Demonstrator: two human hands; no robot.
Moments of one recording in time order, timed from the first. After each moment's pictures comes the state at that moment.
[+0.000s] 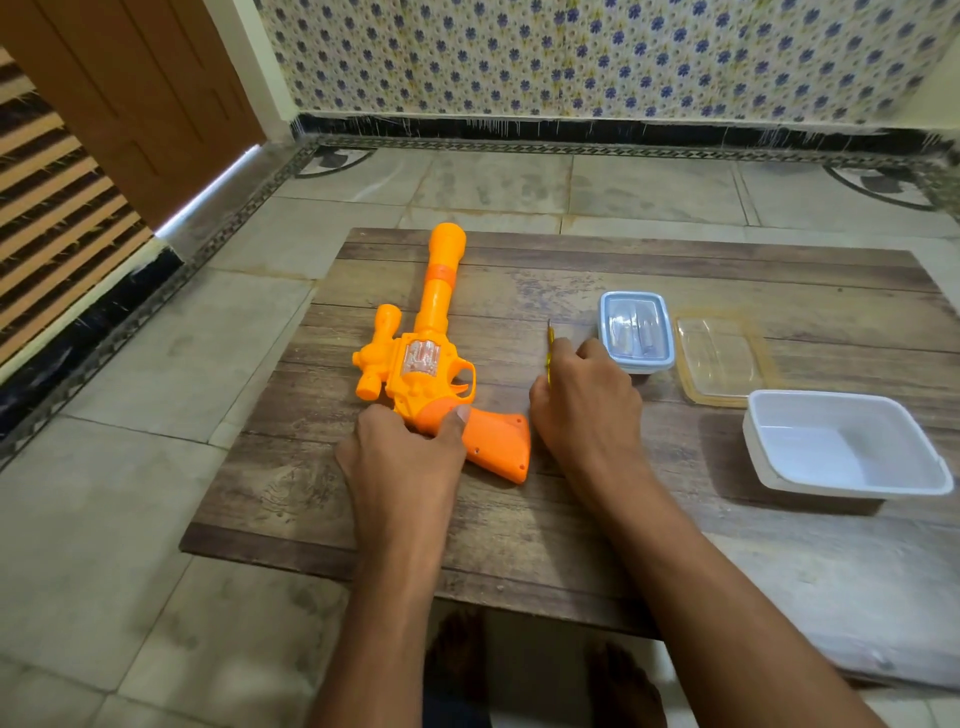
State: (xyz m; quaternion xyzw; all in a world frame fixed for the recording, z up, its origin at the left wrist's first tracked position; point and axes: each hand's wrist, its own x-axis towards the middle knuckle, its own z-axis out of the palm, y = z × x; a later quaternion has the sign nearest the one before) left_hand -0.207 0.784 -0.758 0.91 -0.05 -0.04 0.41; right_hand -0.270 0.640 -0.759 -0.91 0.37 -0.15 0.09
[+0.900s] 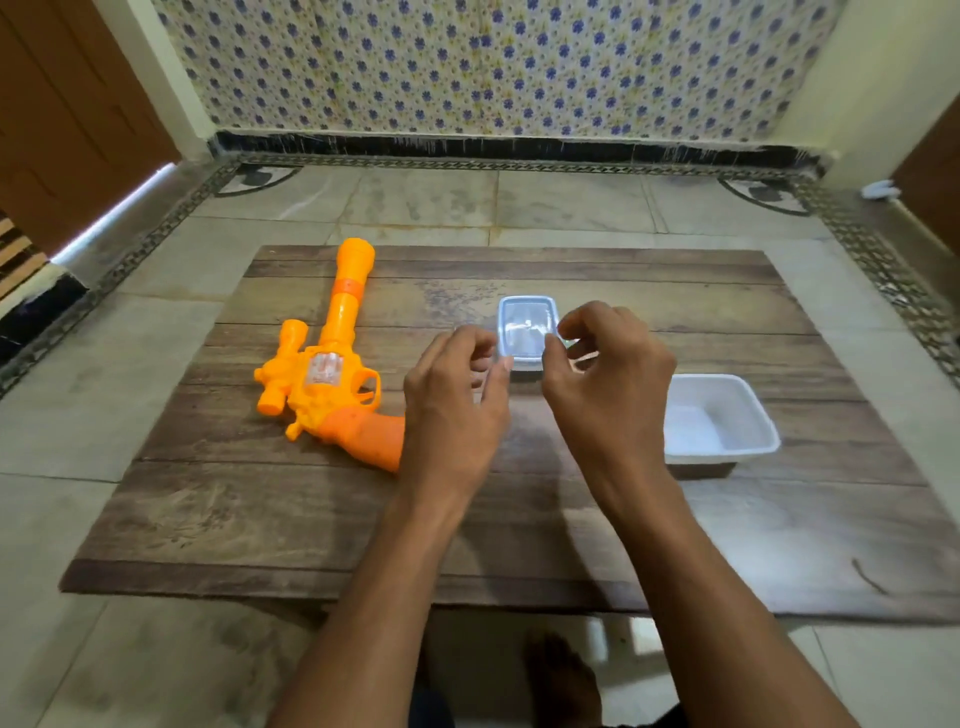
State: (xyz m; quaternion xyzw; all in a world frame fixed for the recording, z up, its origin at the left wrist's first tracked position) left_hand -0.254 0.693 -0.743 0.76 -0.39 0.05 0.52; right_hand -0.349 0.605 -0.720 -0.80 0.36 -0.44 0.21
